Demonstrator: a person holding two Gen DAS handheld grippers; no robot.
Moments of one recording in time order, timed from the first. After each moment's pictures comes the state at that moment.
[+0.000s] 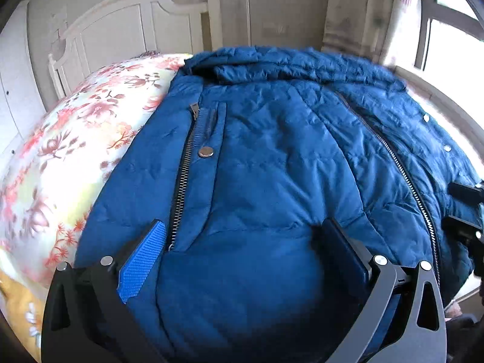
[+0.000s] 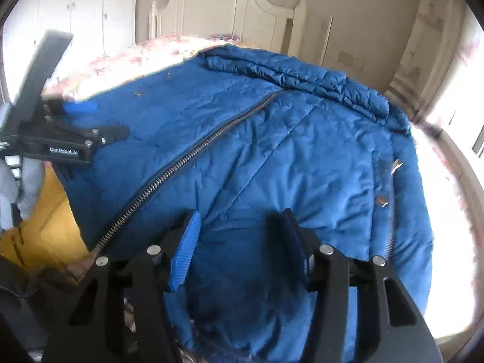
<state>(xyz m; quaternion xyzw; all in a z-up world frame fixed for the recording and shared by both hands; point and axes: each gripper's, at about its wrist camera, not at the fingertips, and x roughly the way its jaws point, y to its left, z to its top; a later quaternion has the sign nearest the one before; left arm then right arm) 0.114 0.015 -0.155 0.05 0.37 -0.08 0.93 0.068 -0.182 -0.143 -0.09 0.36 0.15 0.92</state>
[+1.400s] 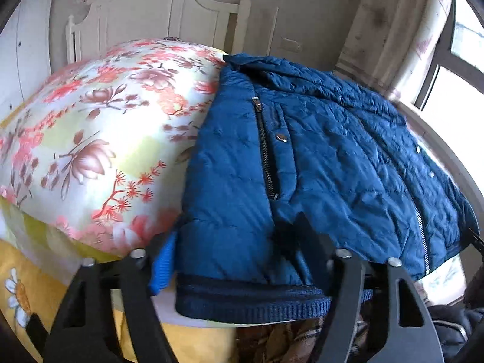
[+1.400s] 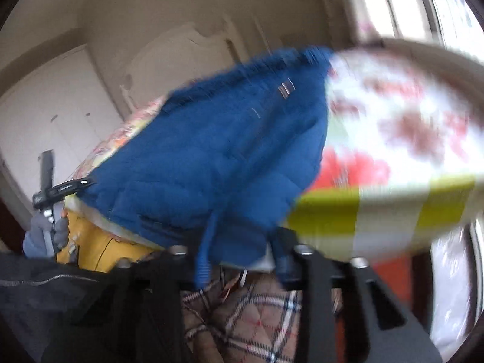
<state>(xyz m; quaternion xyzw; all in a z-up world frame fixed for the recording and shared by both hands) 0.080 0.110 -0.145 -0.07 0.37 -0.09 0.92 -0.024 -0.332 -0.158 0.13 0.30 0.15 0.93</state>
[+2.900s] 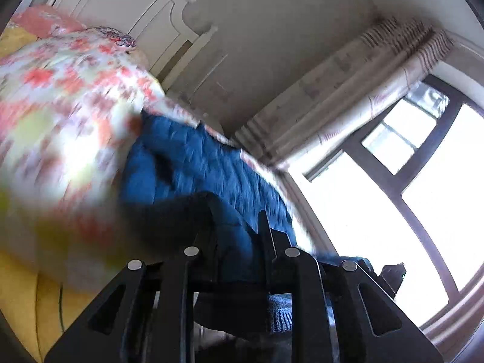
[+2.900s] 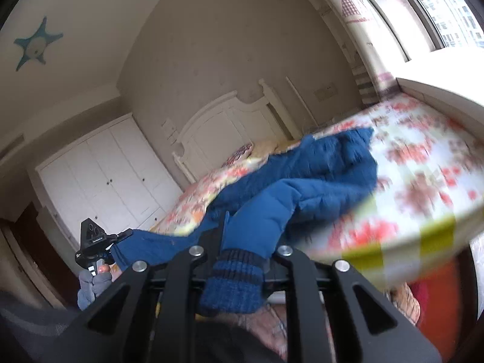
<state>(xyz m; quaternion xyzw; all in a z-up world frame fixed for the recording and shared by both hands) 0.055 0.148 -0.030 -0.30 0.28 -0.29 0.86 -0.075 -0.365 -0.046 0.26 0.17 0.22 0.92</state>
